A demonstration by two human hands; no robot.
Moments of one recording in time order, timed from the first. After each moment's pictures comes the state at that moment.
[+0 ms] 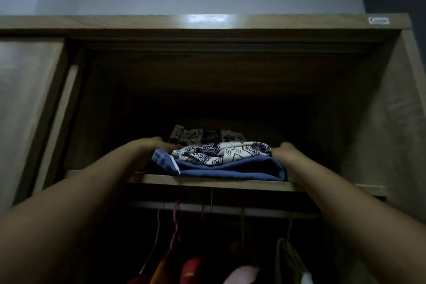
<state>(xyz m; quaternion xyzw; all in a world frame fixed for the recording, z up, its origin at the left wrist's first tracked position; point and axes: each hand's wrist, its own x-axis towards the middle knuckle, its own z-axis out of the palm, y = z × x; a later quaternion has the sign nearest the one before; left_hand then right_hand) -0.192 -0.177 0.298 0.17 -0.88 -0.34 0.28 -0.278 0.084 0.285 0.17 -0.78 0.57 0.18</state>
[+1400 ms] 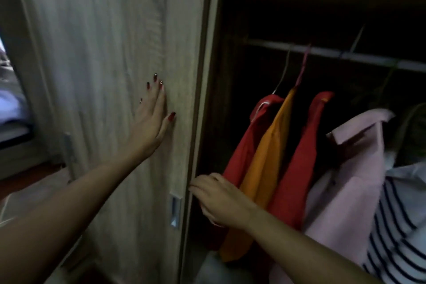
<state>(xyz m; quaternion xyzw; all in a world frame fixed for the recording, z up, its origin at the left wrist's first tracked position) 0.028 -0.345 -0.068 0.20 -0.88 -0.06 0.43 -0.094 -0.126 -0.137 0.77 -0.60 0.01 0.22</state>
